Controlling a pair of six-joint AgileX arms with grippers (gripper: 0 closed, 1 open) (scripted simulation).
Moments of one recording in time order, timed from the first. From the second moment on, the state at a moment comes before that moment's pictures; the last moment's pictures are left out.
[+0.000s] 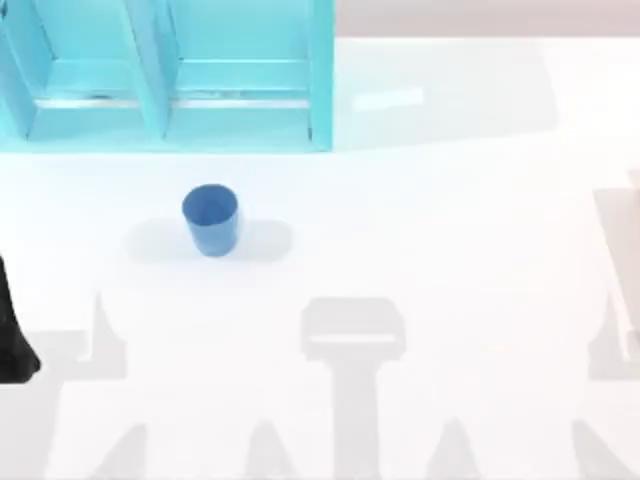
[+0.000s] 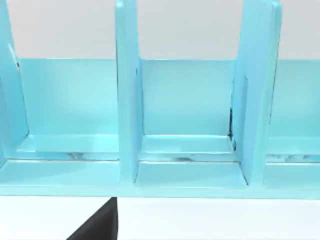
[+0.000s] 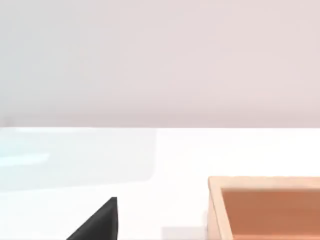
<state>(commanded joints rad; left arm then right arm) 0.00 0.00 0.00 0.00 0.00 0.00 0.00 0.00 0.00 0.00 0.00 0.00</state>
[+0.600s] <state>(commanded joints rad) 0.00 0.00 0.00 0.00 0.00 0.00 0.15 0.25 0.35 -0.11 0.02 0.16</state>
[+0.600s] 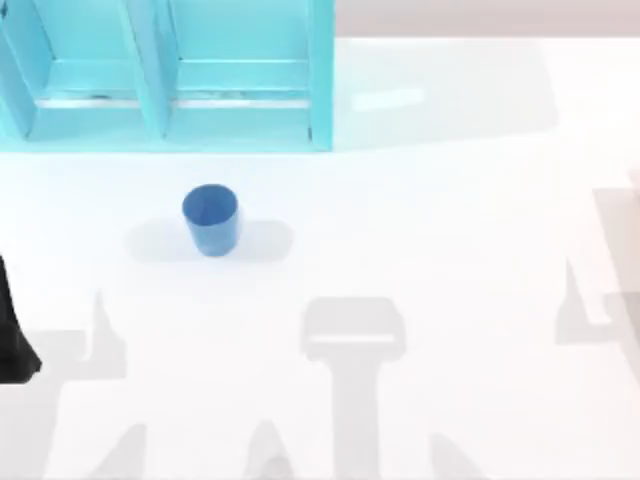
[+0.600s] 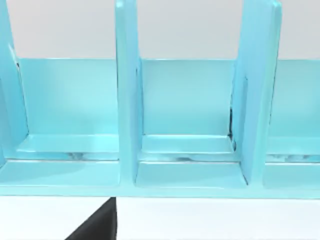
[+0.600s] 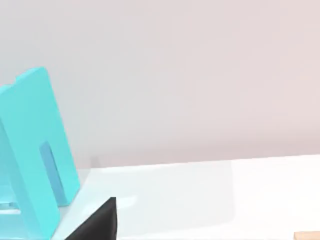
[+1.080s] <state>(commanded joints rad) 0.00 0.00 0.00 0.00 0.00 0.00 0.42 0.97 1.18 -0.40 0.05 0.32</state>
